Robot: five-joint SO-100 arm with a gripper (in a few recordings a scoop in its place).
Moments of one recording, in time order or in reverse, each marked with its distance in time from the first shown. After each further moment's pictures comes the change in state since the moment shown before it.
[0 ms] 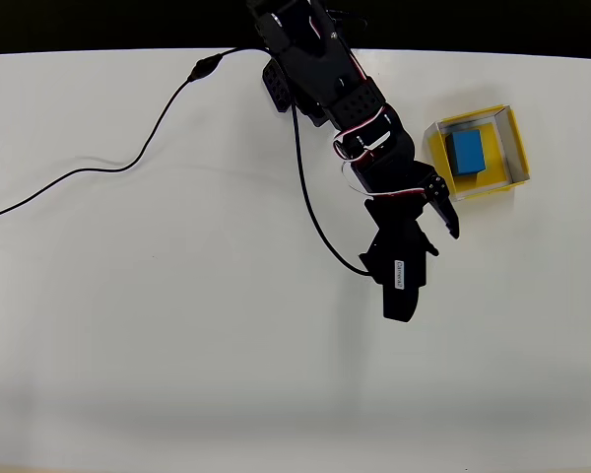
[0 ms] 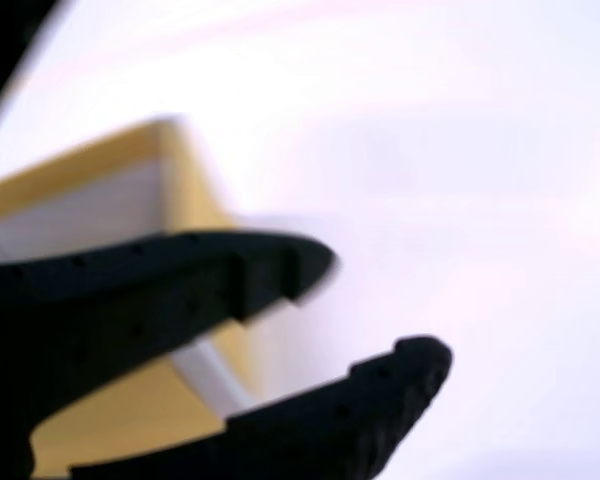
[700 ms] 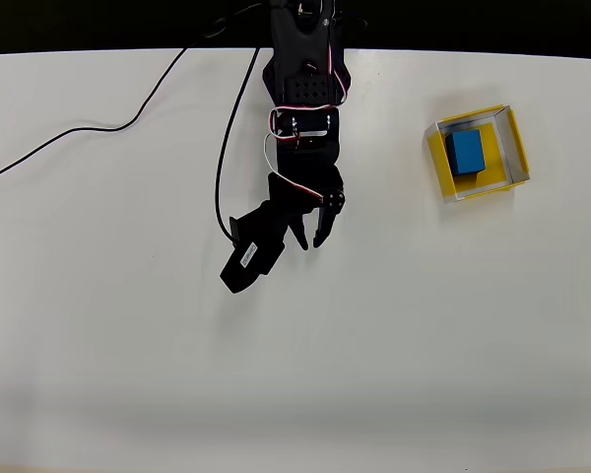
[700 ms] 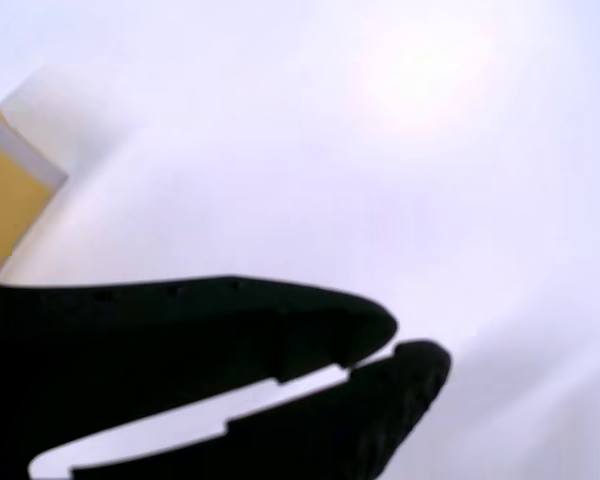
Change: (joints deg) arm 30.9 27.3 17.5 25.8 -1.0
